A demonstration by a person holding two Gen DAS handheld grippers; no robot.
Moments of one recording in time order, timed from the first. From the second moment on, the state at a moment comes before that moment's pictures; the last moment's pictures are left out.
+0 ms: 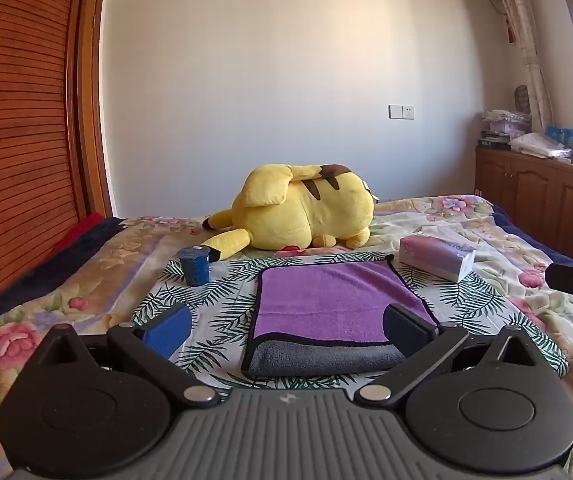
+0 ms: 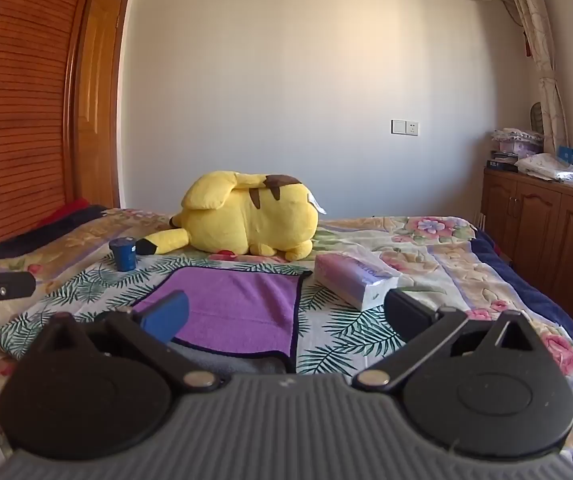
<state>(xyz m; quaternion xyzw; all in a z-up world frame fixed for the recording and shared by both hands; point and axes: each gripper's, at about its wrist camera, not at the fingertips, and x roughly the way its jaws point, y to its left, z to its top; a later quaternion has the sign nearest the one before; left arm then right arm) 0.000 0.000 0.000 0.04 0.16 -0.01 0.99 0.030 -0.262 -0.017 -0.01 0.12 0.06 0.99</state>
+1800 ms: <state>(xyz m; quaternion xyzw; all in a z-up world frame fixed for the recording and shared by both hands) 0.001 0.002 0.001 0.04 0.16 -0.01 0.99 0.031 -0.262 -0.019 -0.01 0.12 0.06 0.99</state>
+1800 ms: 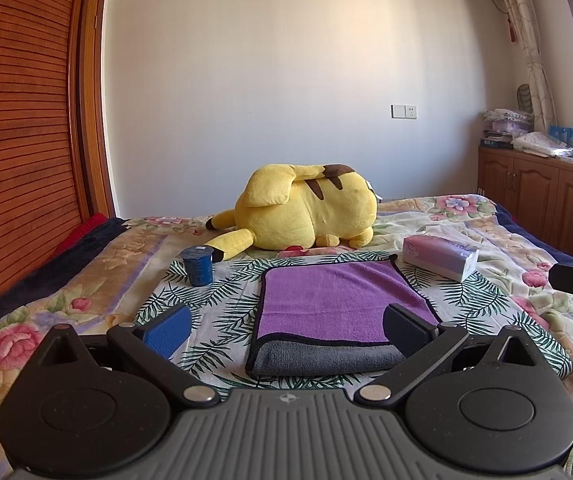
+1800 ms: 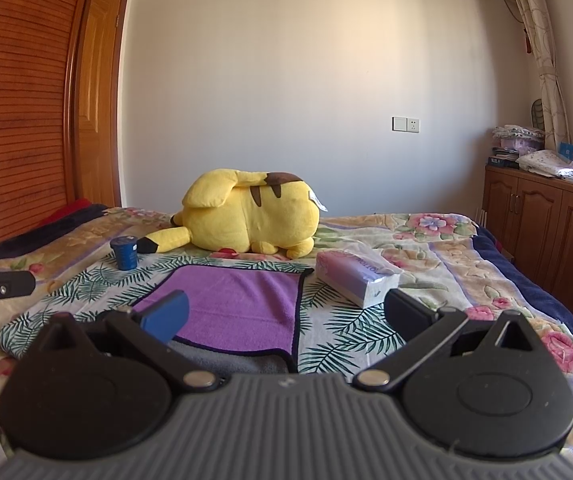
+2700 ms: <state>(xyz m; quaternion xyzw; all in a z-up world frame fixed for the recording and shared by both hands) 0.000 0.008 0.000 0.04 0.17 -0.01 0.99 0.033 -0.262 -0.021 -0.01 0.12 0.06 0.99</state>
